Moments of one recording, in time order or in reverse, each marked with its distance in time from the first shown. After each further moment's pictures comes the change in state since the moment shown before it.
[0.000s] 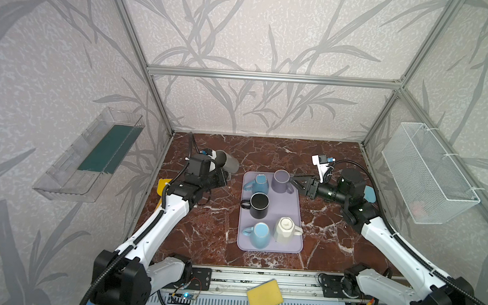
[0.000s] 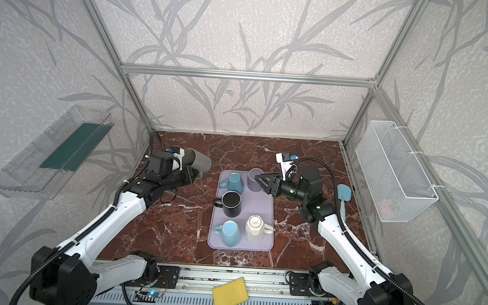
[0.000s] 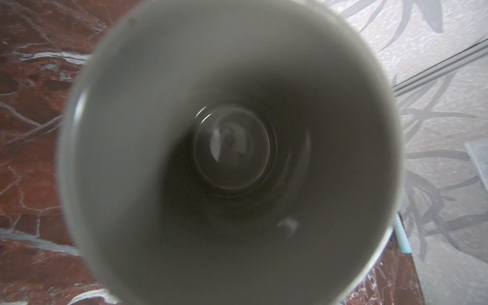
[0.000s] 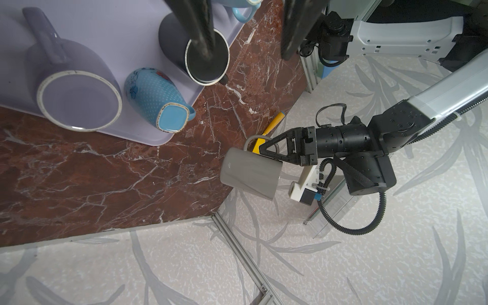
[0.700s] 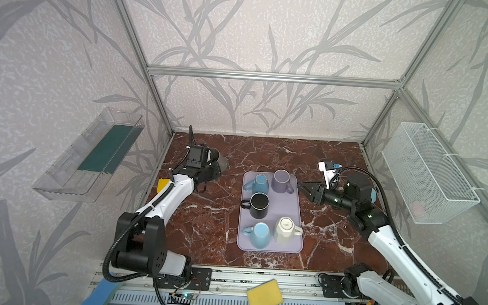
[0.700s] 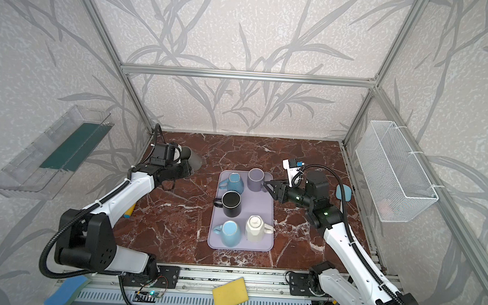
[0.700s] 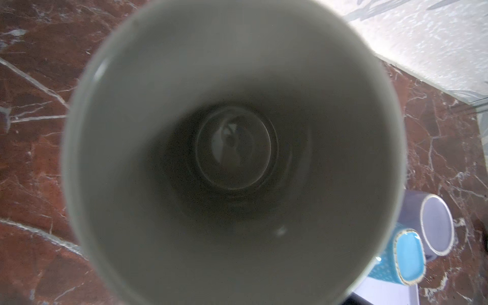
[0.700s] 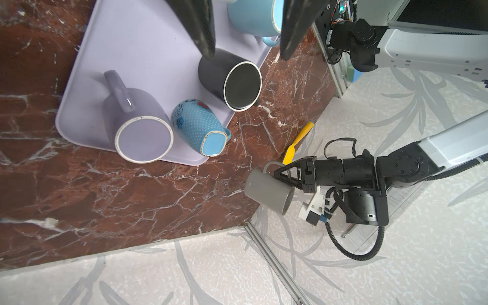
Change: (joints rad) left arm 0.136 0.286 0.135 -0.014 -0.070 0.117; right arm -0.047 -0.095 -0.013 -0.232 0.082 -0.127
